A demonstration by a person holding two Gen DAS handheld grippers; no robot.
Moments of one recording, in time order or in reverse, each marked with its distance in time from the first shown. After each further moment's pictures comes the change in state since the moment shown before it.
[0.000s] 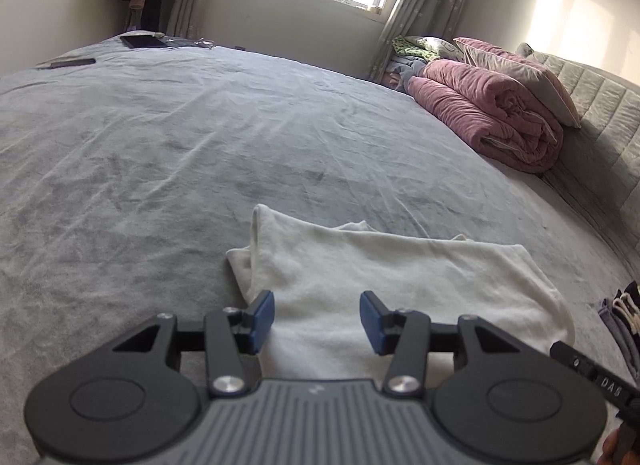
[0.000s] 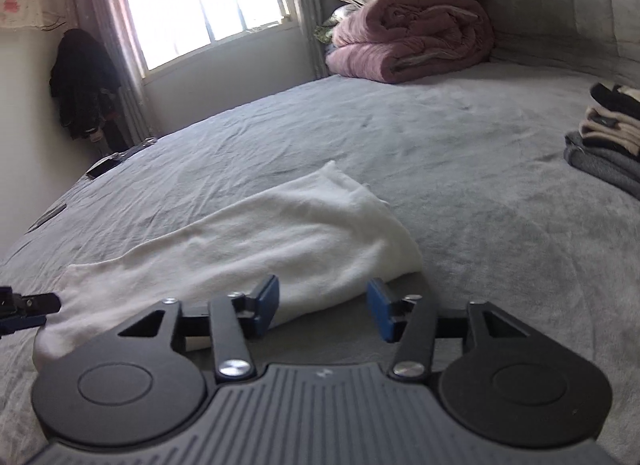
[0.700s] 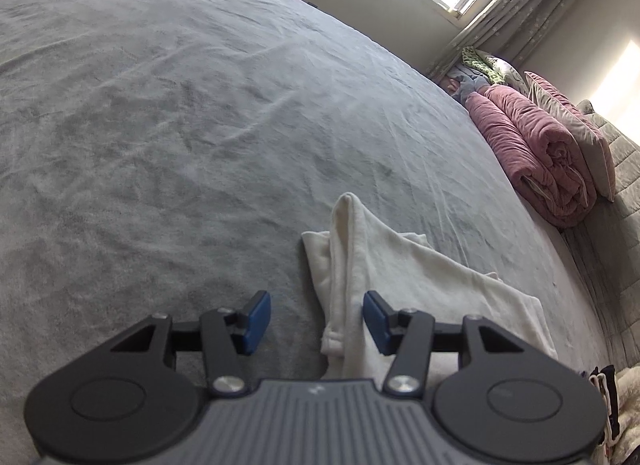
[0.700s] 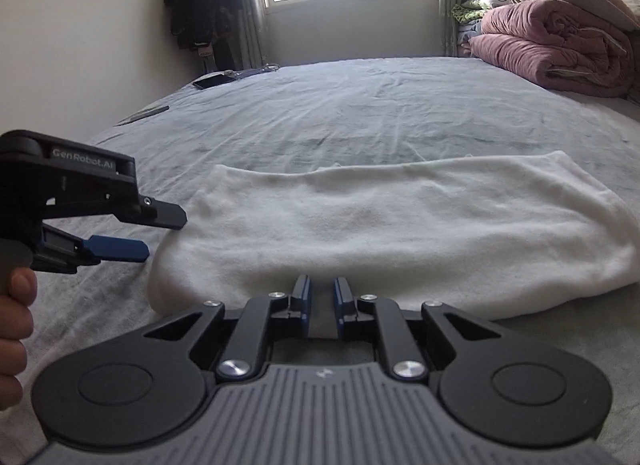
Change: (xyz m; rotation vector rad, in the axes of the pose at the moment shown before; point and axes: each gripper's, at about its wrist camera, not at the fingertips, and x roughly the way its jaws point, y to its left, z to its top) left arm 0.009 0.056 0.010 -0.286 0.109 0.008; right arm 0.025 0.125 -0.022 -0.234 0.098 0.238
